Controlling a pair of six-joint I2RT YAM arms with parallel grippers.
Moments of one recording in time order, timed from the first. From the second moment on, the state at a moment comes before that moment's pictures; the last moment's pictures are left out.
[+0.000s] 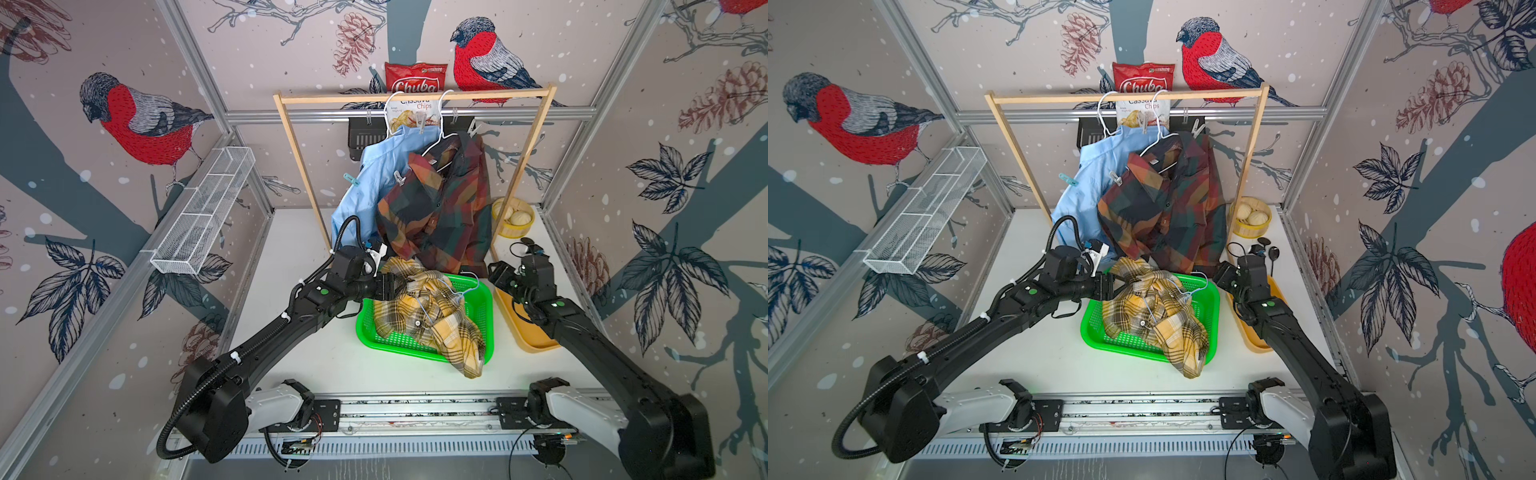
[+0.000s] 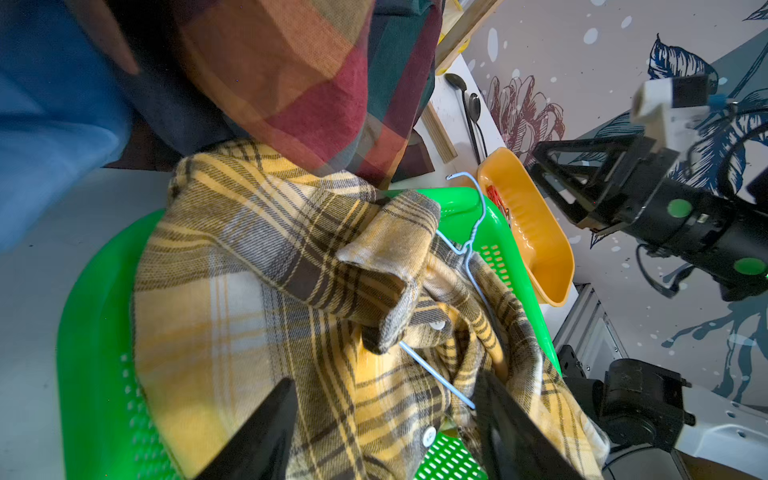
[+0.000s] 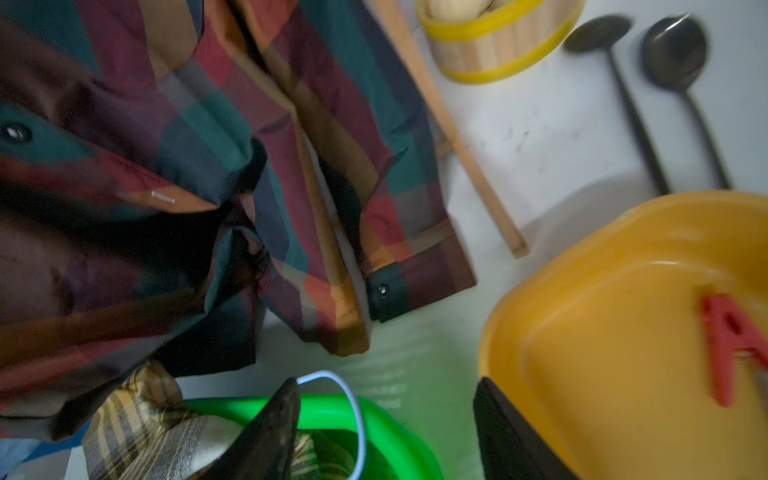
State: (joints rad) left arm -0.56 1.22 0.88 -0.29 0.39 -0.44; right arm 0.32 1.11 0.65 -0.16 0.02 0.65
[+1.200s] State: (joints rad) left arm -0.56 1.25 0.88 -0.29 0.38 -0.42; right arm 0.52 1.17 0.57 -0.11 -0.01 0.87
